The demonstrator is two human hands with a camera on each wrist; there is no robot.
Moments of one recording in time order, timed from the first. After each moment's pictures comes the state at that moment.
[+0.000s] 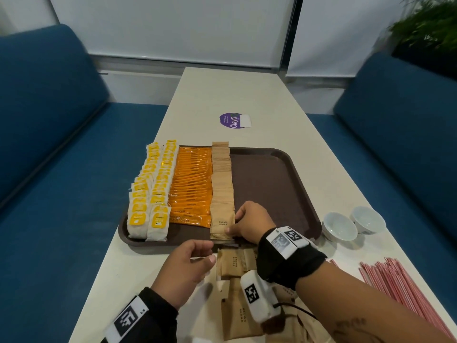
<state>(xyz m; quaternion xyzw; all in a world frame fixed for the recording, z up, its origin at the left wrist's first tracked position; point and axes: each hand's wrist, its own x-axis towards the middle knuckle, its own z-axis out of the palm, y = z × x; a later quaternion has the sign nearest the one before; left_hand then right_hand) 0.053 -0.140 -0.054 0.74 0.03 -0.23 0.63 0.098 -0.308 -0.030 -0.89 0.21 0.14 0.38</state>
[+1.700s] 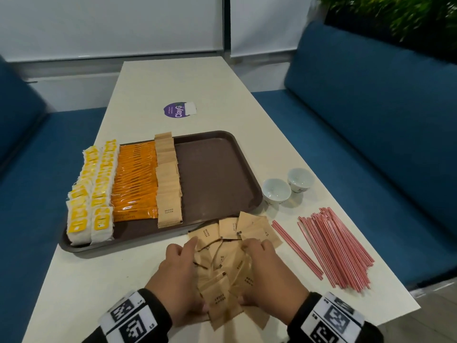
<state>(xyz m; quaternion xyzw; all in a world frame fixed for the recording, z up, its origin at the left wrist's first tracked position) 0.004 -0.197 -0.032 0.92 -0.20 -0.30 0.12 -0.079 -0.355 -0.032 -0.93 0.17 0.15 0.30</state>
